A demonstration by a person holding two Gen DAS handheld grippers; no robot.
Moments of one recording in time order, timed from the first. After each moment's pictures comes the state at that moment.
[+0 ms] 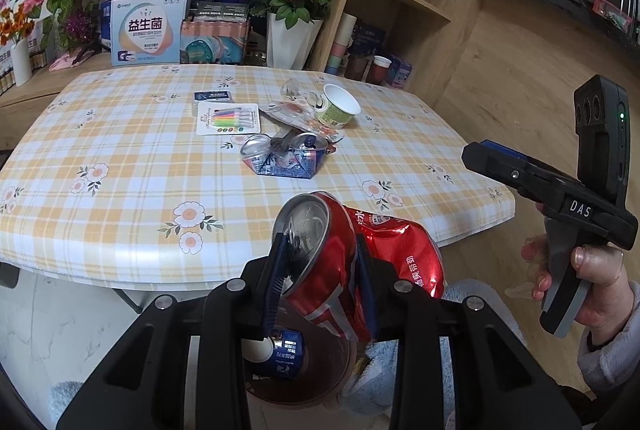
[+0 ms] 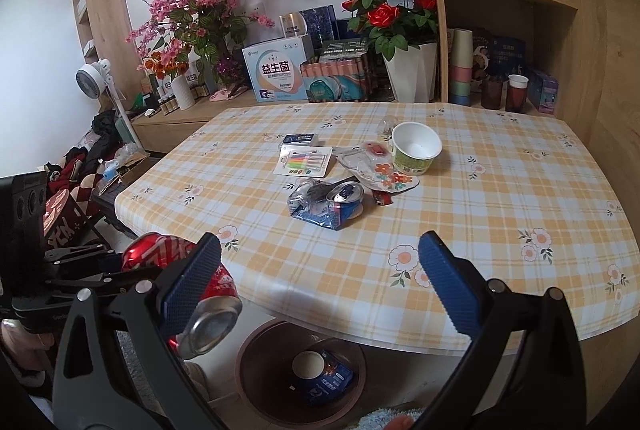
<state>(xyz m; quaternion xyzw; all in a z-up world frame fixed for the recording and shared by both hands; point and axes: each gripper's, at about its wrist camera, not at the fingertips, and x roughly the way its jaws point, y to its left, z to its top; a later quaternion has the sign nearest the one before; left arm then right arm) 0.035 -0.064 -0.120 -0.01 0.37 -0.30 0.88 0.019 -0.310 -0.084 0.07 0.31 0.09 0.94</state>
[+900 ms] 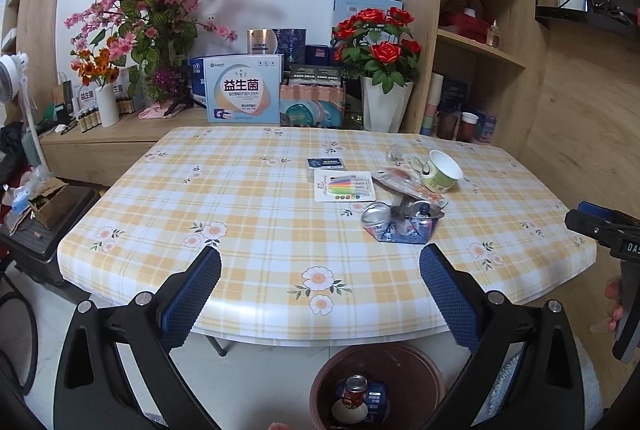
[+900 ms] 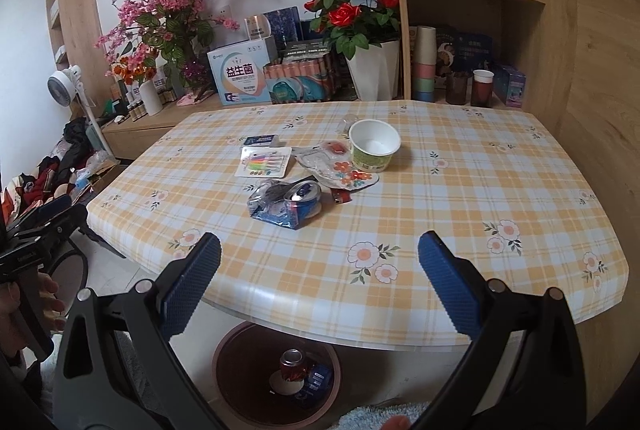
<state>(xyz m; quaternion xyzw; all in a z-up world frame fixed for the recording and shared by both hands) 0.055 -0.003 -0.096 0.01 0.27 -0.15 0.95 0.019 -0.331 -0.091 0.07 0.31 0.03 0.95</state>
